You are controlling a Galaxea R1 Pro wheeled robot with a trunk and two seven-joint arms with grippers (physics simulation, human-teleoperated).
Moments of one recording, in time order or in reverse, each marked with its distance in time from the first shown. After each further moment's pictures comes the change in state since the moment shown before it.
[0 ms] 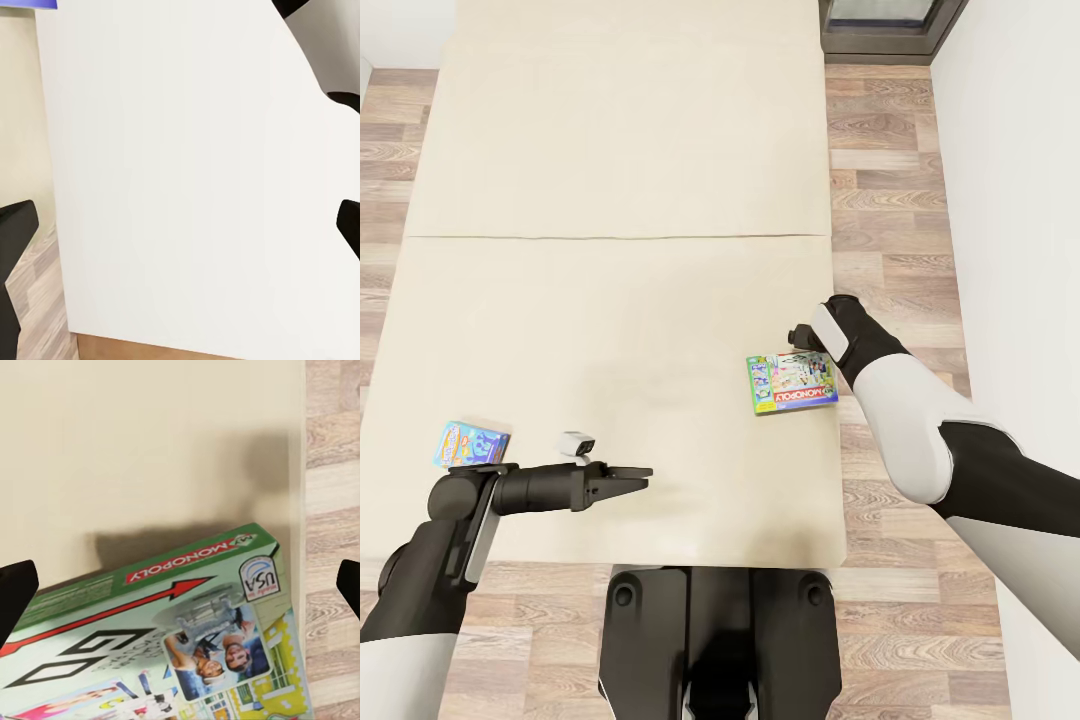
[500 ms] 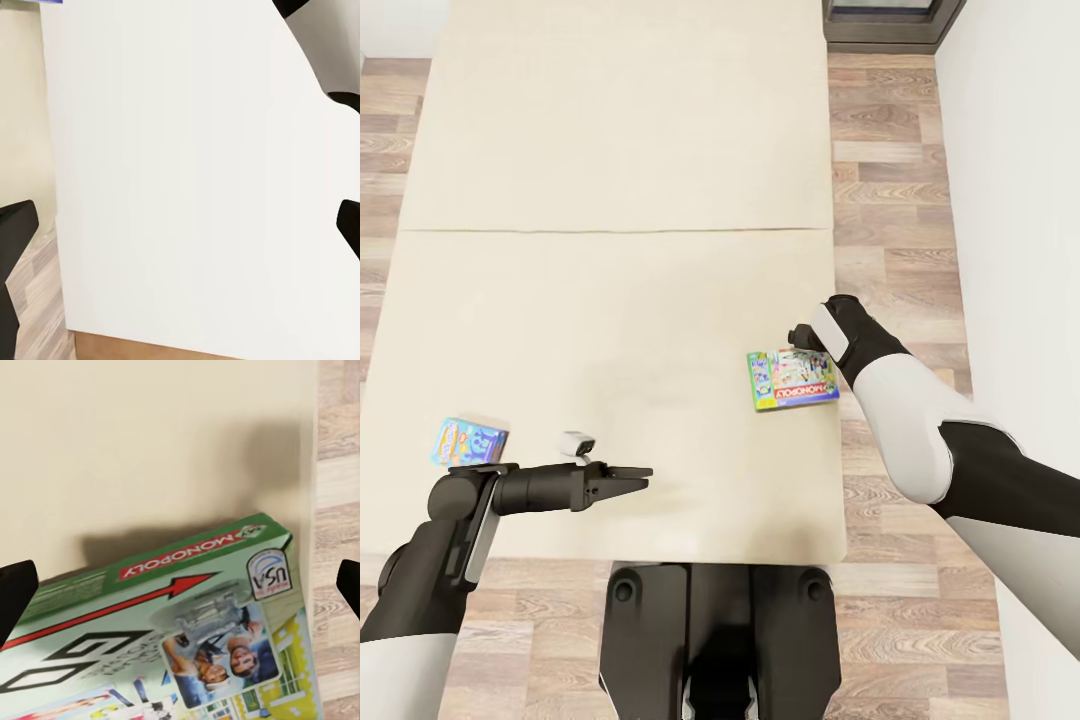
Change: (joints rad) left arm 0.000 0.000 0.000 0.000 0.000 0.000 0.001; right arm -0.001 0.000 0.000 0.000 0.000 0.000 0.000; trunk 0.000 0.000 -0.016
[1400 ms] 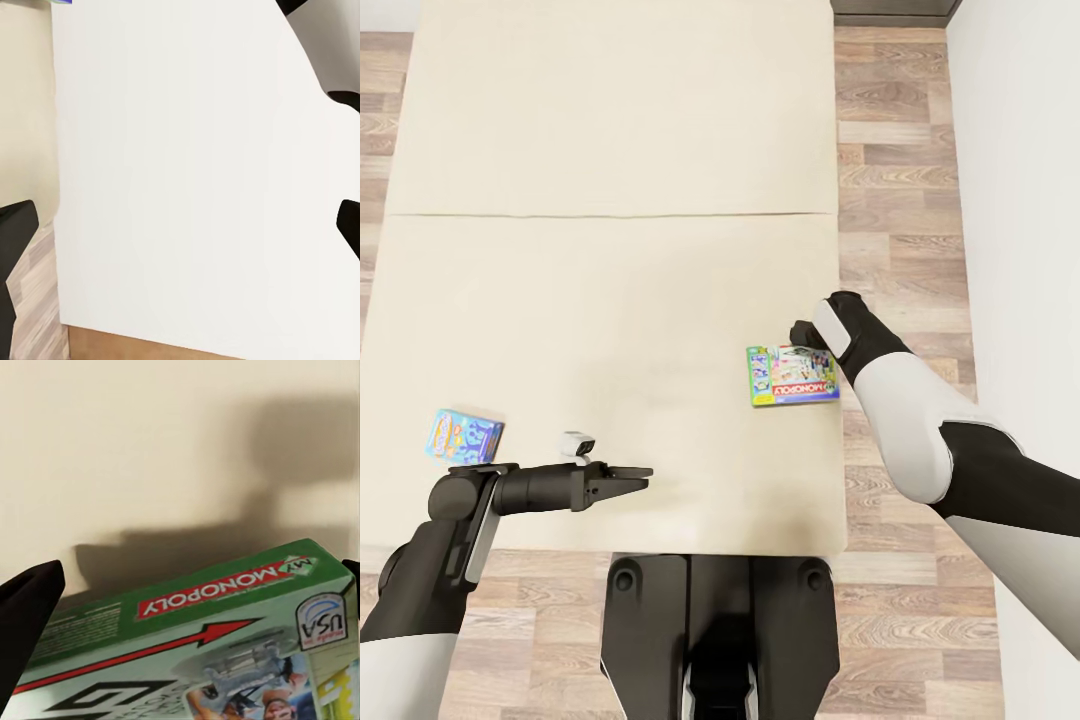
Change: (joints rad) left arm 0.000 0.000 0.000 0.000 0.000 -0.002 0.000; right arm 0.000 0.001 -0.005 -0.022 -0.038 0.010 0.011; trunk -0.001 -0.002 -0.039
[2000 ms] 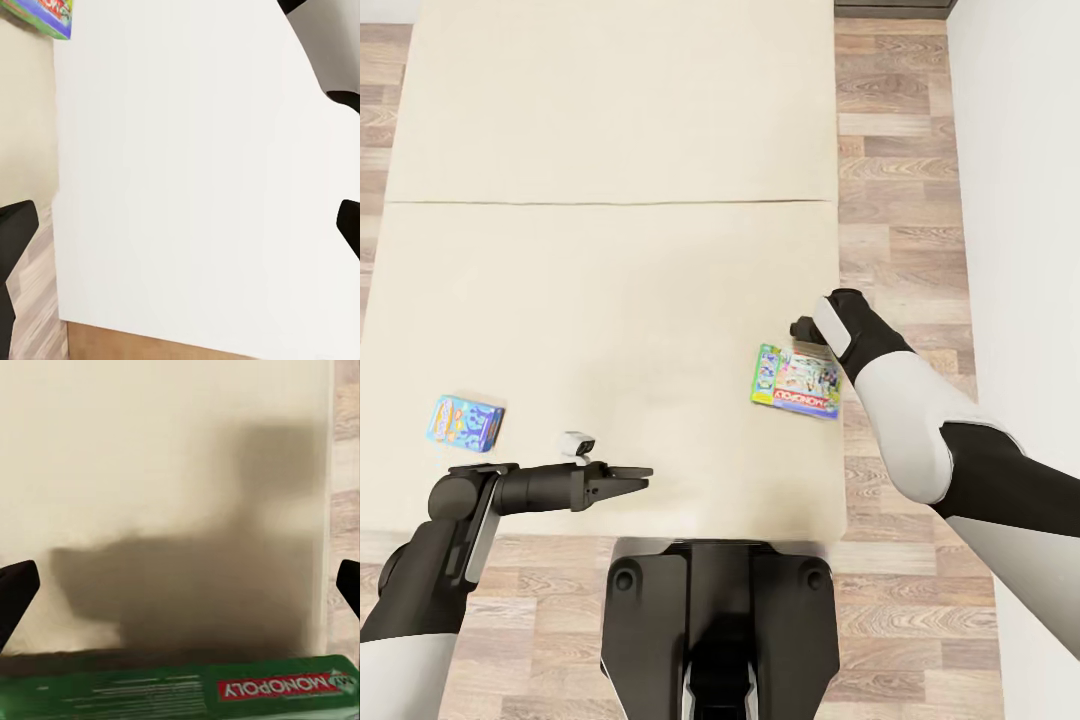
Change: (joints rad) left arm 0.000 0.000 0.000 0.000 0.002 0.000 0.000; right arm 0.000 -0.001 0.006 -0.017 0.037 -0.015 -0.012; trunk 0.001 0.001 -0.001
